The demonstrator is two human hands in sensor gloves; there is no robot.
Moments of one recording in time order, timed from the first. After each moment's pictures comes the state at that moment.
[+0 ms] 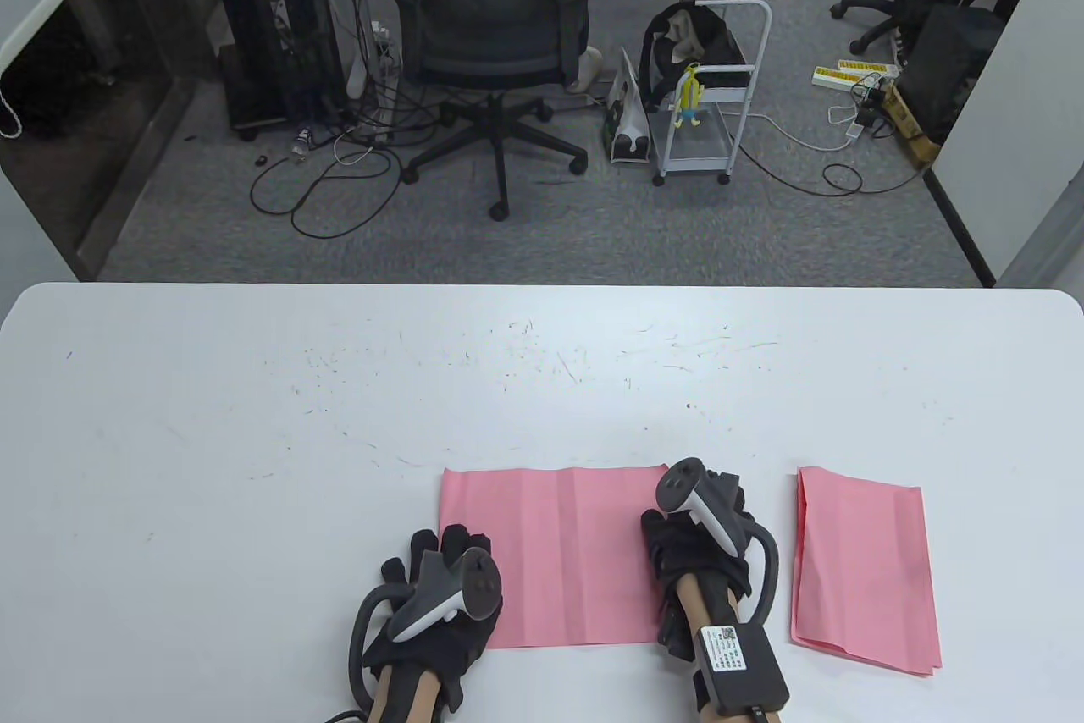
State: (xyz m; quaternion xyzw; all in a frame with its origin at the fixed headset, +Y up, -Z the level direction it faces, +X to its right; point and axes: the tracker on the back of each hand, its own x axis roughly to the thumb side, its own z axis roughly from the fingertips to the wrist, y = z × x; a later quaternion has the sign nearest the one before) left_hand -0.135 -0.810 -0.297 -0.28 -0.06 0.02 0.96; right_hand 0.157 -0.798 -0.377 -0.17 0.26 0.94 0.11
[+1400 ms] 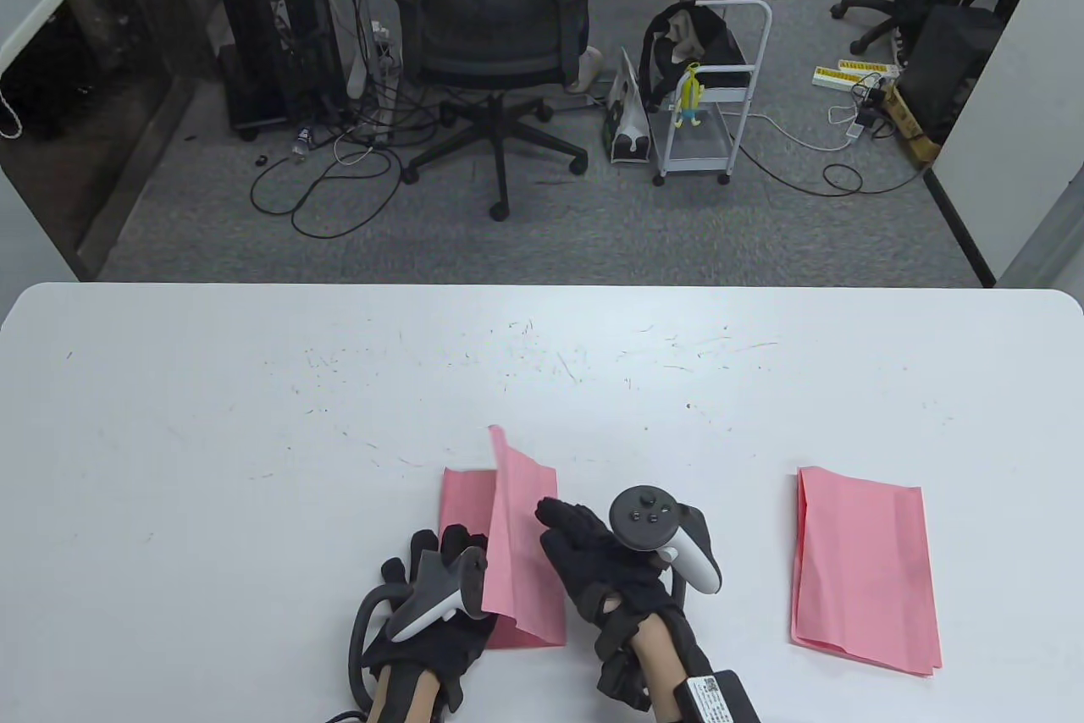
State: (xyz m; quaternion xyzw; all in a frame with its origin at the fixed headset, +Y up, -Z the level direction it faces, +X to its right) left_hand -0.136 -0.810 -0.297 -0.28 -0.06 0.02 0.96; right_hand 0.071 -0.784 -0.331 0.15 0.30 0.83 0.43
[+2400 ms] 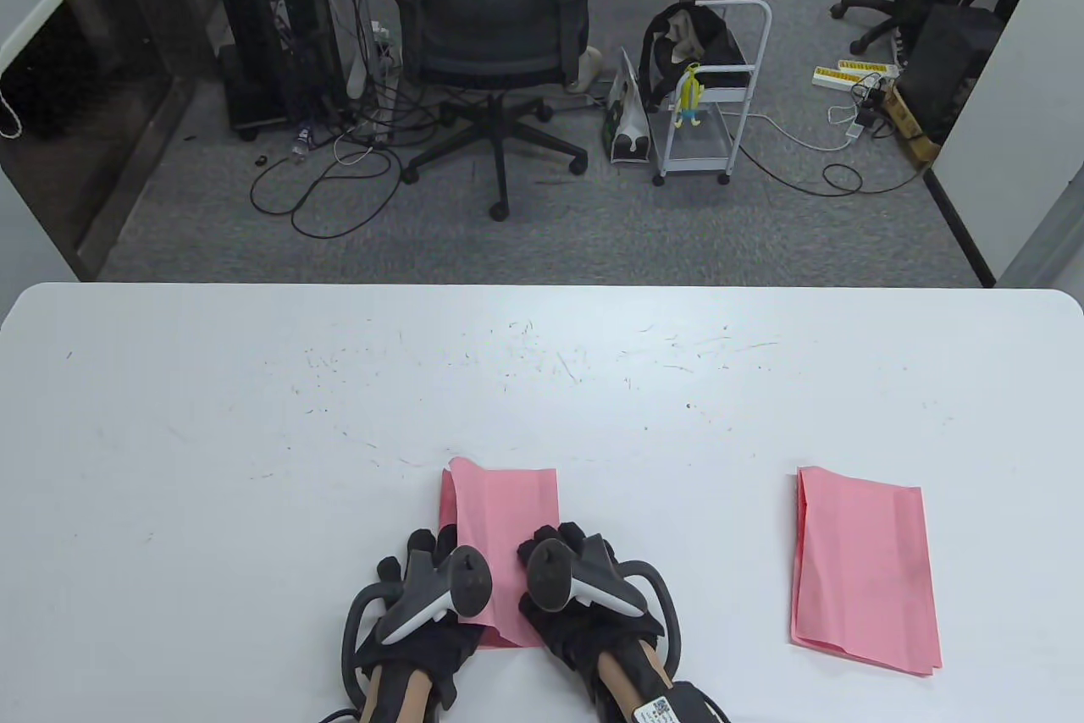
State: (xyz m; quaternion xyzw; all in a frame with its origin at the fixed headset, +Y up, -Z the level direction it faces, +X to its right) left_hand -0.151 -0.800 -0.297 -0.24 -0.05 0.05 0.97; right_hand 0.031 -0.806 -0.311 0.15 0.27 0.95 0.05
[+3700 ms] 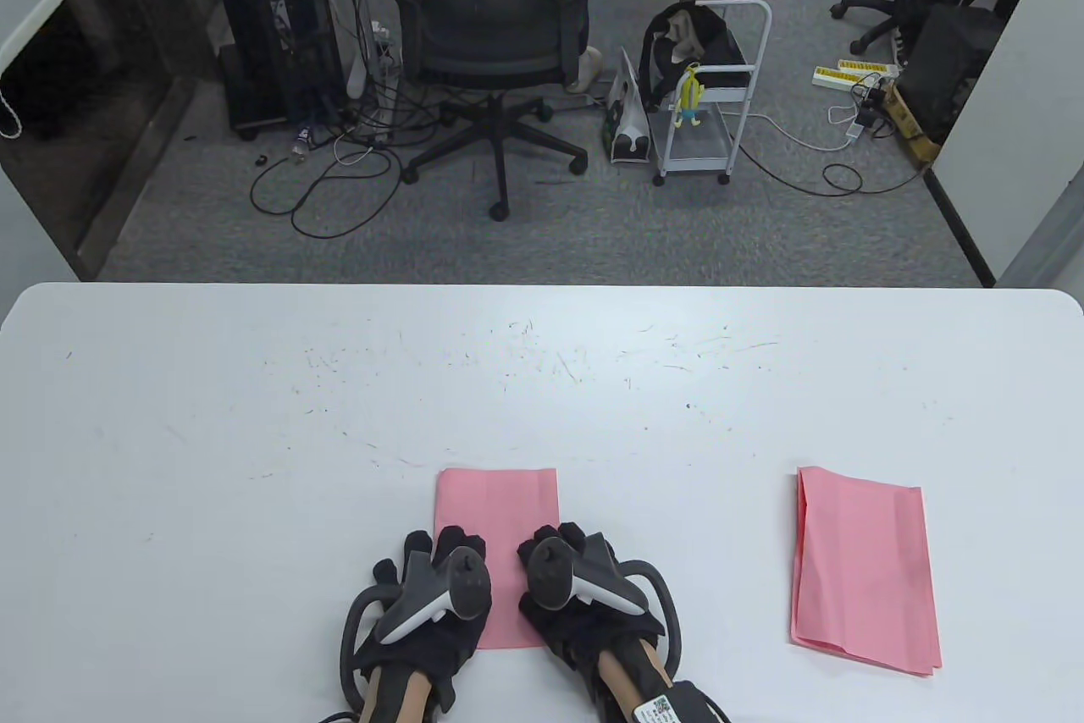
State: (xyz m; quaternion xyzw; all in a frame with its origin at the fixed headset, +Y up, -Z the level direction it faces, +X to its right) left_hand -0.145 -0.808 -0.296 -0.27 -0.06 0.03 0.96; right_hand 0.032 -0.803 -0.310 0.14 0.27 0.95 0.05
